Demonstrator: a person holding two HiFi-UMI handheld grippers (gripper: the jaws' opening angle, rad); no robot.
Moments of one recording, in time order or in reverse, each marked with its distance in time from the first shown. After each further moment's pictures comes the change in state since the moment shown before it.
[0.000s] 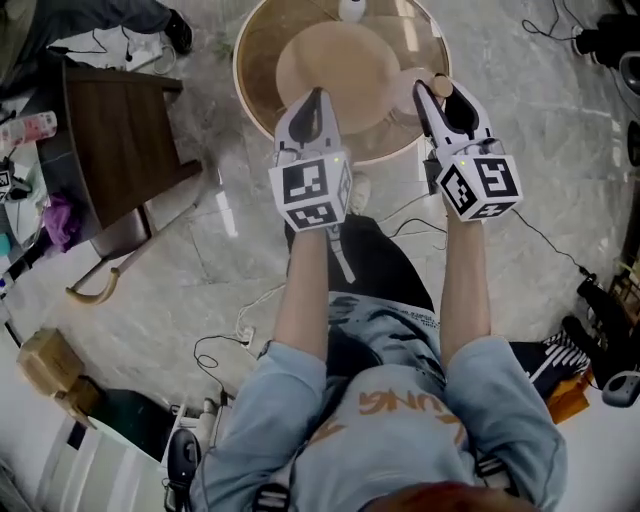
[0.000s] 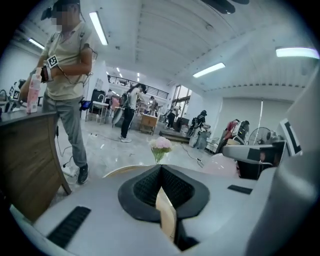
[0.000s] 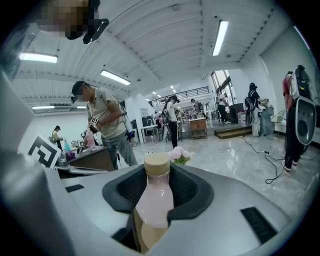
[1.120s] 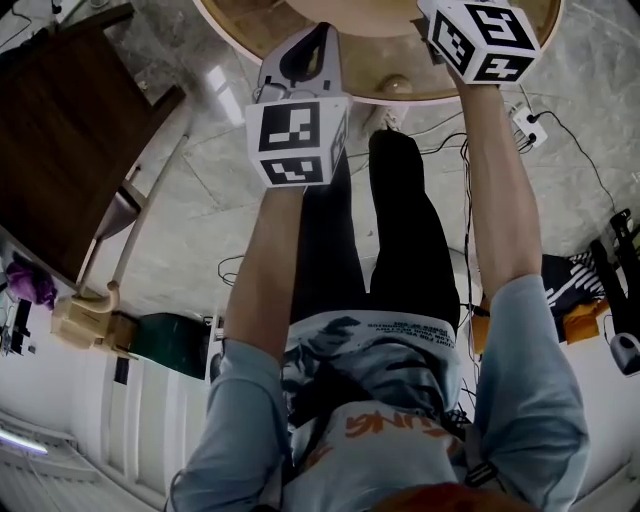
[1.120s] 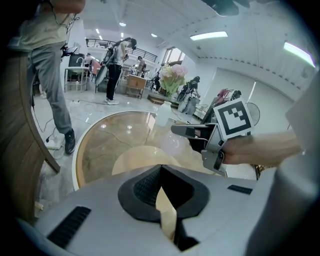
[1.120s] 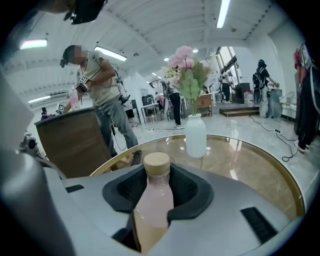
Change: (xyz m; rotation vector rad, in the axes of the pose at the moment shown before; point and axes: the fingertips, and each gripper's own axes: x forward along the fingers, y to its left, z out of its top) left arm 0.113 0.118 -0.238 0.048 0.421 -0.179; right arm 0.248 -0.017 -0.261 0.039 0.198 0.030
